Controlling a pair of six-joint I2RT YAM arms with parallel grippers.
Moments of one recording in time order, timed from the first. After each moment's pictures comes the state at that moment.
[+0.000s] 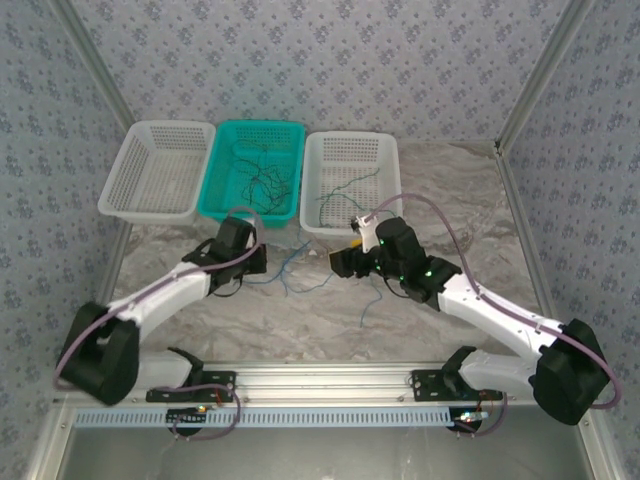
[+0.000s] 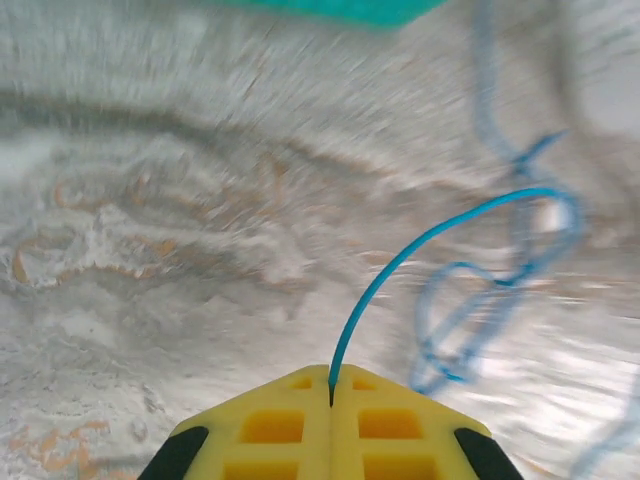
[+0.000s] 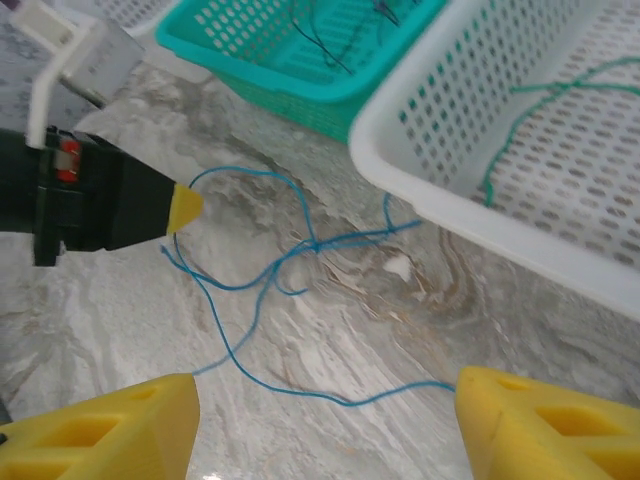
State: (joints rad) left arm -0.50 1.22 0.71 -0.32 0.00 -0.48; right arm 0.73 1.14 0.77 -0.15 -0.15 0.27
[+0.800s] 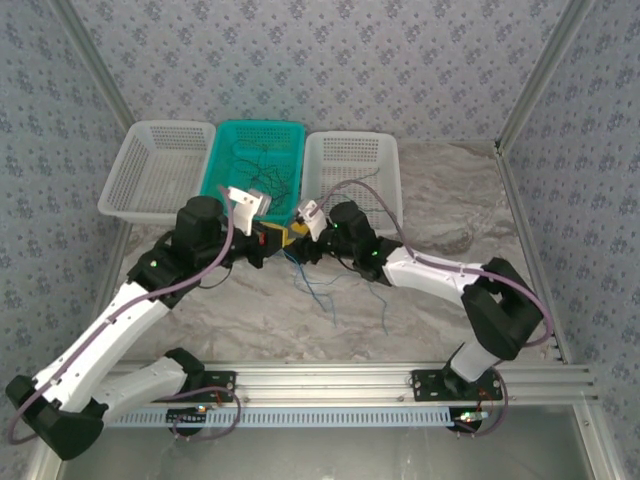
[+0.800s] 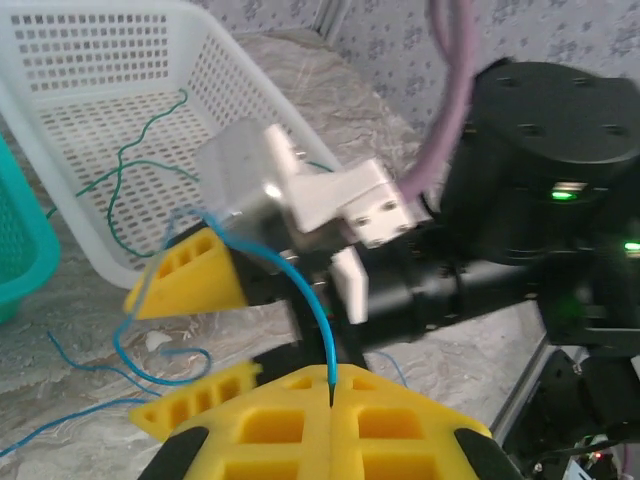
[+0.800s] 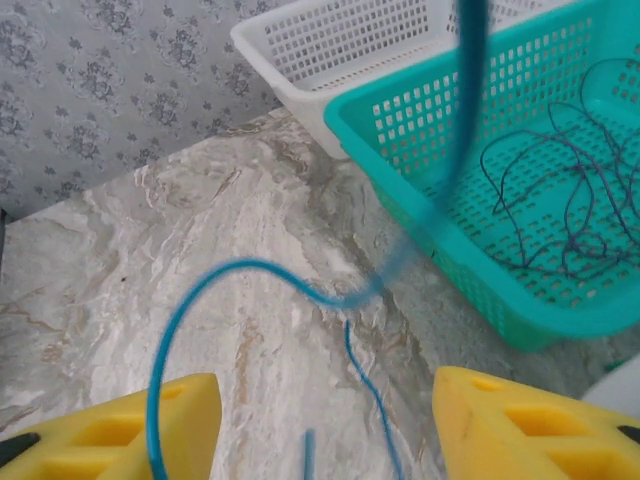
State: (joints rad) left arm -0.64 0.94 1.04 -0.53 0.32 -0.30; right arm 0.80 1.60 0.99 0.27 -0.31 0.03
